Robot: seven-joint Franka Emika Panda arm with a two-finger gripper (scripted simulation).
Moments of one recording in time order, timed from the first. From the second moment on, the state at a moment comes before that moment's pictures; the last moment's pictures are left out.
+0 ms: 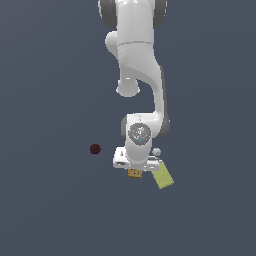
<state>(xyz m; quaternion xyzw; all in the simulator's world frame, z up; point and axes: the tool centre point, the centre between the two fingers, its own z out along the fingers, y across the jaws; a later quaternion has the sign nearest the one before) 0.075 0.035 0.011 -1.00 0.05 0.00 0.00</state>
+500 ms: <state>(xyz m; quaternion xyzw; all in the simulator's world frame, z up) 0.068 0.027 0.025 -1.00 0.05 0.00 0.00</state>
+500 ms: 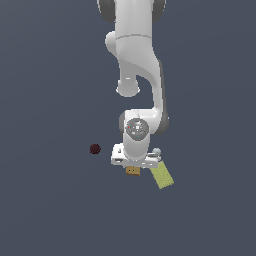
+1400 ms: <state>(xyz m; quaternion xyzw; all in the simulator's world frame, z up) 0.012 -0.035 0.142 -1.00 0.05 0.00 0.00</state>
